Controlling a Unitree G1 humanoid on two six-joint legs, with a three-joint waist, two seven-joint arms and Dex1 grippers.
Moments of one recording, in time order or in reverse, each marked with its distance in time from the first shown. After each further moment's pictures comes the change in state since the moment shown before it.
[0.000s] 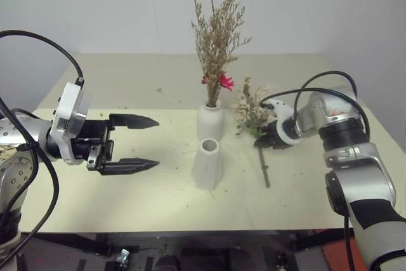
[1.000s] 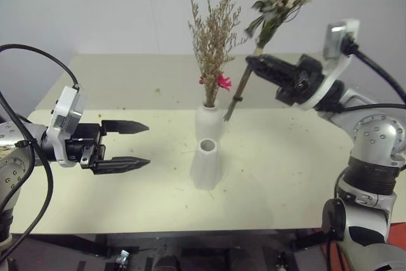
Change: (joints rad) left arm 0.078 0.047 0.018 0.059 -0.010 0.051 -0.004; right arm 0.287 0.077 -0.362 -0.737 0.518 -0.584 0.277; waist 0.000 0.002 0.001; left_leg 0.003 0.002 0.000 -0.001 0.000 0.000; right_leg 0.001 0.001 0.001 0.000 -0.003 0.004
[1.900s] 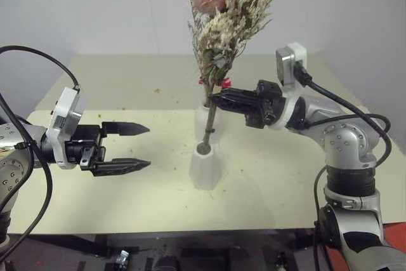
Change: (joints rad) left arm 0.007 0.012 0.005 -0.024 -0.035 0.020 0.012; right arm 0.043 0.010 0.225 -0.006 -0.008 -0.096 0.130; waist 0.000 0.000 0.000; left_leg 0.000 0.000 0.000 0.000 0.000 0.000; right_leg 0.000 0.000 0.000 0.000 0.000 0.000
